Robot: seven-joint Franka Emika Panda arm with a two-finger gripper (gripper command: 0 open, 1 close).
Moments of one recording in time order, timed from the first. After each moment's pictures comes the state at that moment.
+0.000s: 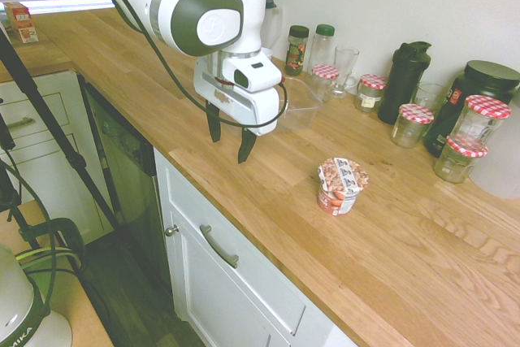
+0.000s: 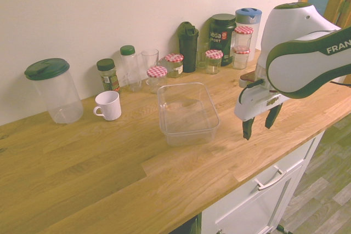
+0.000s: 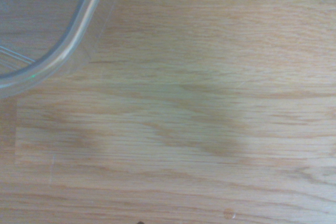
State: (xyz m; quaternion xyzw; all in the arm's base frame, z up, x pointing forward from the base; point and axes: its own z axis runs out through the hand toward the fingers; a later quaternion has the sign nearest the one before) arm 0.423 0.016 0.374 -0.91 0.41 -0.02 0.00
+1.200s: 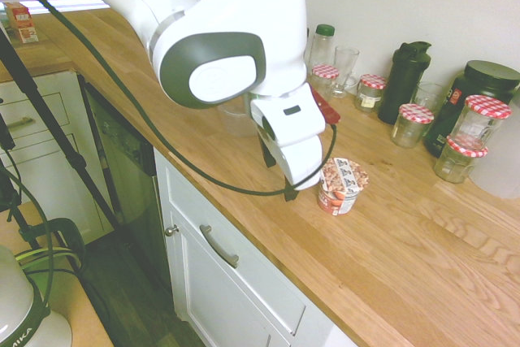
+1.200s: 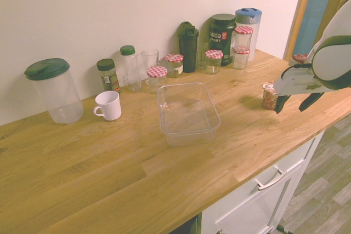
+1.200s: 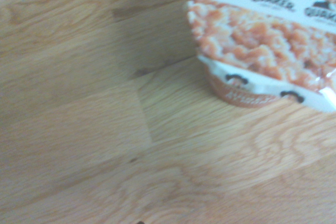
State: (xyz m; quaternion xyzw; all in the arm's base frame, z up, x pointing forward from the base) arm 0.388 -0.131 0.381 -0.81 0.56 -0.13 0.06
